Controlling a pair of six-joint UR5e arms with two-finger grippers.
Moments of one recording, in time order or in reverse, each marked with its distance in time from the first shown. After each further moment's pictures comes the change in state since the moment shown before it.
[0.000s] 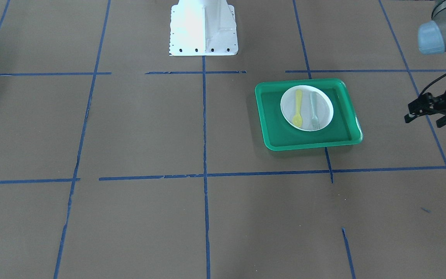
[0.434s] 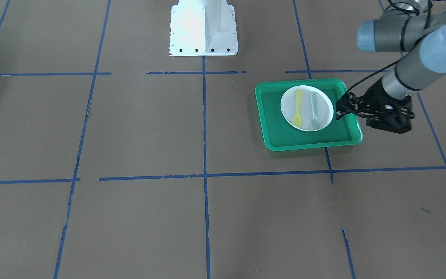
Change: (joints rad) left arm 0.282 -0.091 -0.056 -0.020 0.126 -0.286; right arm 0.000 0.000 0.000 0.000 0.000 0.000
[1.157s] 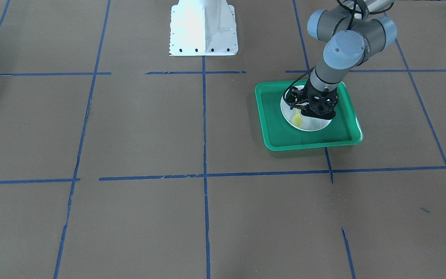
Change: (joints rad) left arm 0.260 -0.004 0.005 -0.014 0.164 -0.141; right arm 0.000 0.000 0.000 0.000 0.000 0.000
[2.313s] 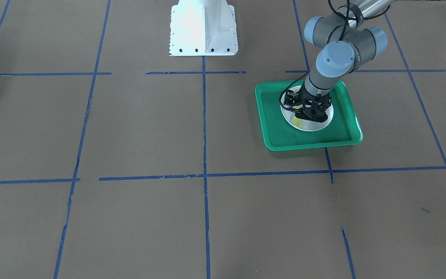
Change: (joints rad) left arm 0.032 0.003 0.060 -0.054 -0.011 -0.005; right arm 0.000 0.000 0.000 0.000 0.001 0.000
